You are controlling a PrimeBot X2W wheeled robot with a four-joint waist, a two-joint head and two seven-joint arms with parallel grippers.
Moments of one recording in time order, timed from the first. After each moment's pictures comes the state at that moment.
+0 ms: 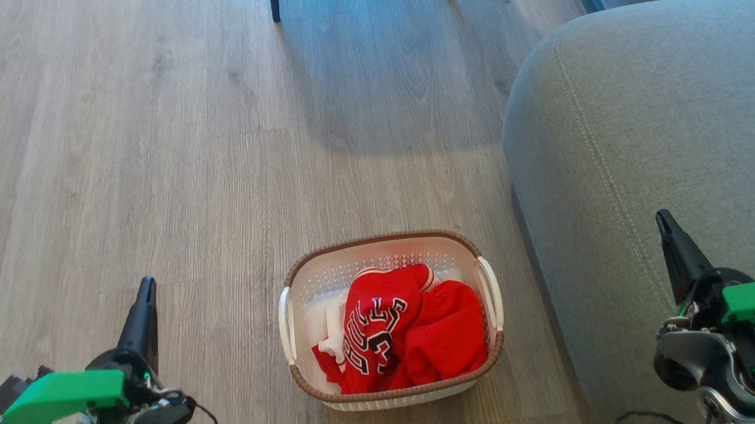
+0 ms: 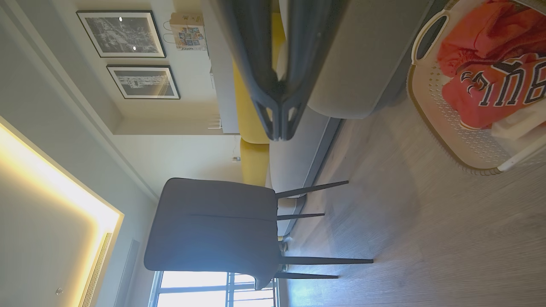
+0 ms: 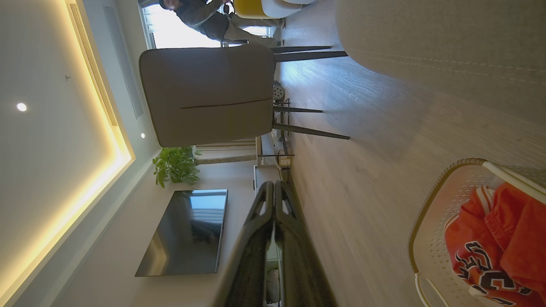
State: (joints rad) left arm -0.07 0.04 0.09 0.18 -1.60 -0.01 0.11; right arm -0.12 -0.38 0.34 0.20 2.01 0.13 -0.25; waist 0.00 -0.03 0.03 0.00
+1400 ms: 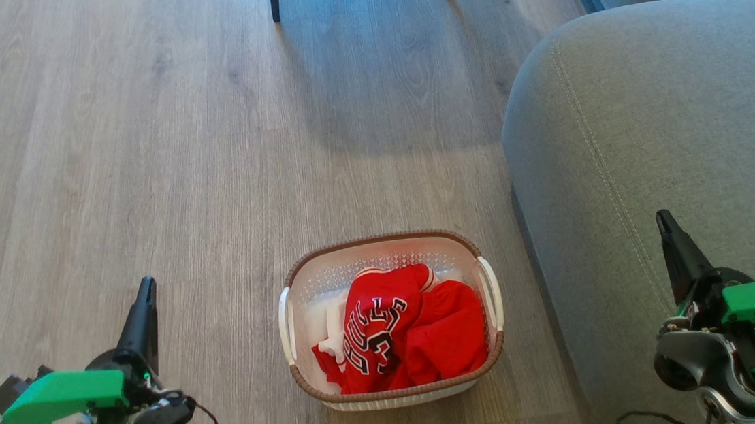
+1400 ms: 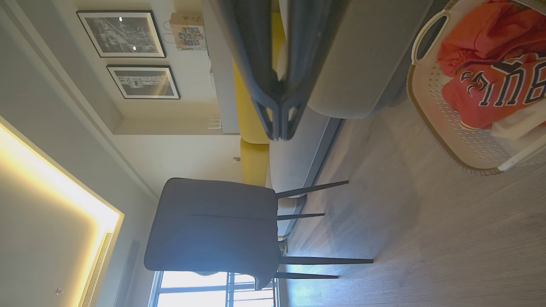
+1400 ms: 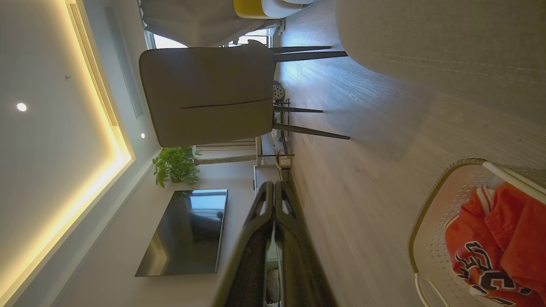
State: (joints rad) left arm -0.07 0.04 0.09 0.18 -1.60 -0.01 0.11; right arm -0.12 -0.38 0.34 0.20 2.01 0.13 -0.25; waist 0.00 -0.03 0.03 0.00
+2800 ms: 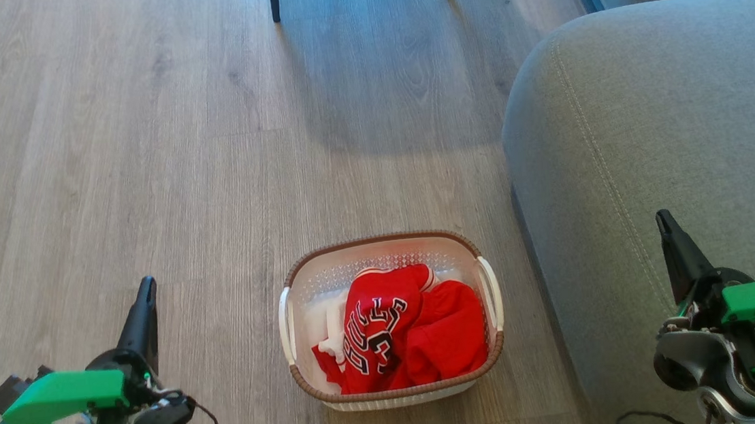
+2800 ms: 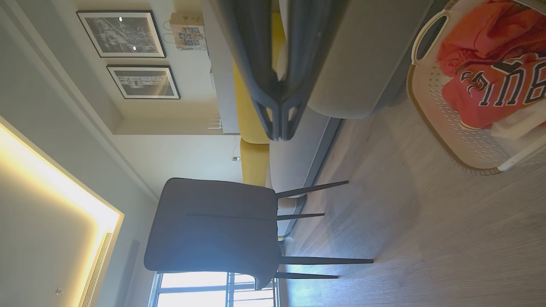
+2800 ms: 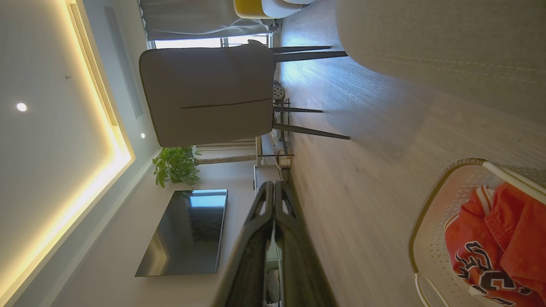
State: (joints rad) left arm -0.07 0.04 0.09 0.18 -1.60 -0.01 0.11; right arm -0.12 -0.38 0.34 0.20 2.01 0.13 -0.25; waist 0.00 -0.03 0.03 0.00
